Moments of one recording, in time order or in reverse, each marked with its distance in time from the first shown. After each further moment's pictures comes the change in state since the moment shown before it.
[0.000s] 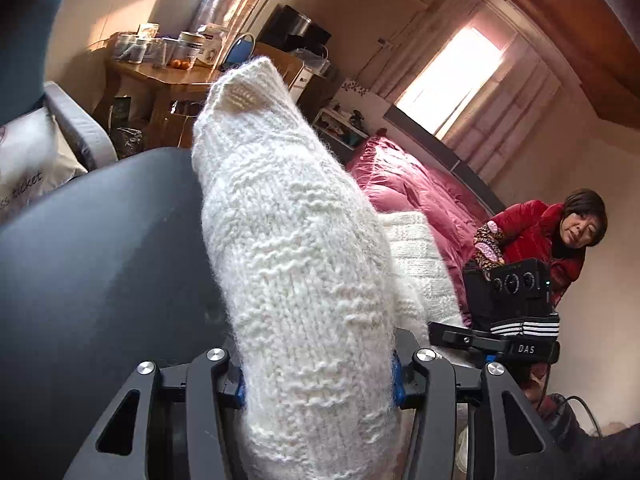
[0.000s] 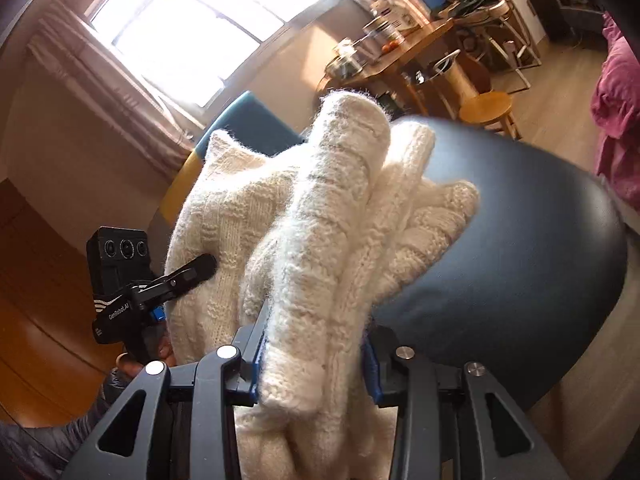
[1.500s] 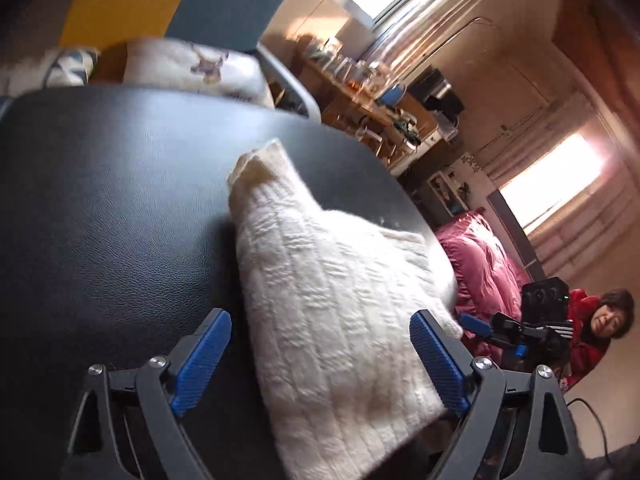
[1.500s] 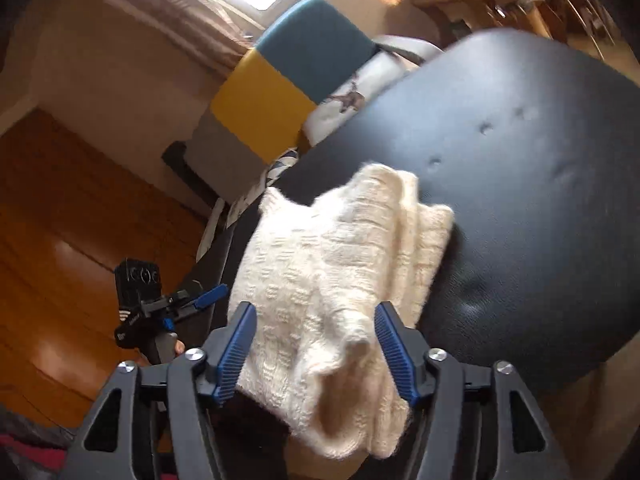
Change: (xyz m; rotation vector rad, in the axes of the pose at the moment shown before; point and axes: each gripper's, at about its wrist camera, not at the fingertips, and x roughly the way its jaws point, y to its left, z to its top) left arm -0.210 0.100 -0.246 -0.475 -0.174 0.244; right arm 0.025 0.074 -0.120 -0.039 0.380 0.185
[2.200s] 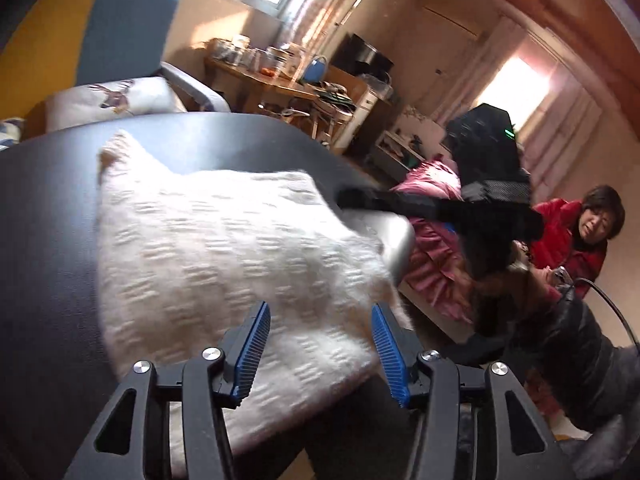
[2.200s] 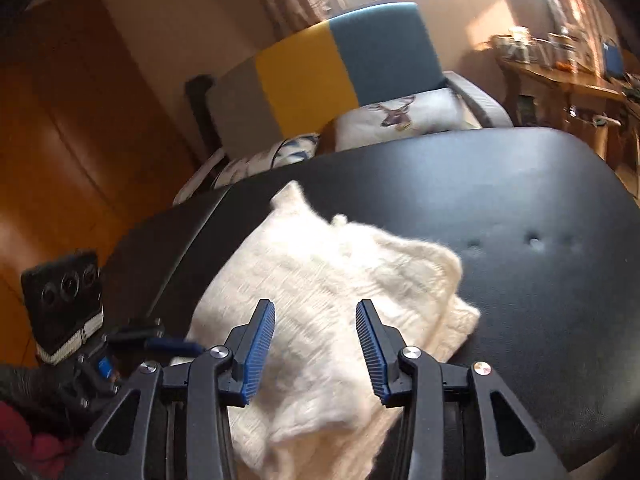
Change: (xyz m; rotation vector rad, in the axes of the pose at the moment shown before) left arm 0.005 -0.103 -0.078 0.320 -0.019 -0.029; right arm 0.022 0.104 -0.015 -0.622 0.117 -0.166
